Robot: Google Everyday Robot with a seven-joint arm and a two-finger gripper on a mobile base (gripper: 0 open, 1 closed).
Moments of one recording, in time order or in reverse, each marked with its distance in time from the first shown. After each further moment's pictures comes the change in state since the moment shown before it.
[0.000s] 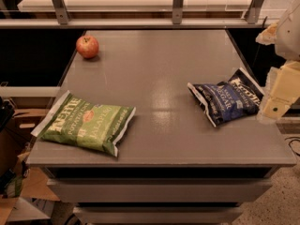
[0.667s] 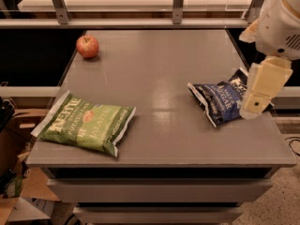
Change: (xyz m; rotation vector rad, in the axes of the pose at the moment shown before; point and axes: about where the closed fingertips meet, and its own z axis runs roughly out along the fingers) arm -0.027 -0.003 0.008 -0.023 -0.022 -0.026
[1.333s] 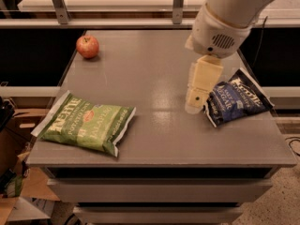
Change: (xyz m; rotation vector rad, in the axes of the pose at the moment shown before) arm -0.092 0.001 0.049 -0.133 -0.069 -0.088
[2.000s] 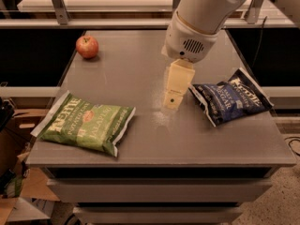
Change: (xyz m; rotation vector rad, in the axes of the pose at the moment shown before) arm -0.047 0.003 0.030 -0.074 -0.064 -0.046
